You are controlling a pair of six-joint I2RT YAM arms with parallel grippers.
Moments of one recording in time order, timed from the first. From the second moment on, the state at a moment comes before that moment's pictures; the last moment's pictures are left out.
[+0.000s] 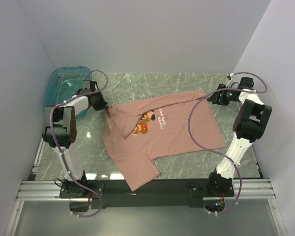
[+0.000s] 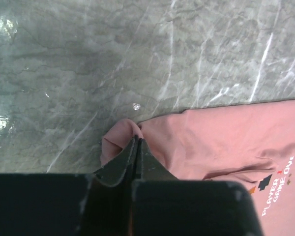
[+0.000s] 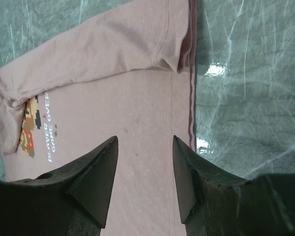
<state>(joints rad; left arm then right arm) -0.05 1.93 1.26 -0.22 0.19 -0.54 -0.40 2.13 1.60 -0.52 -0.81 -0.06</state>
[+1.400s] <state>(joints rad) 0.02 1.88 1.13 -0.14 0.15 -0.59 -0.26 2.29 1.92 -0.57 -0.68 0.04</state>
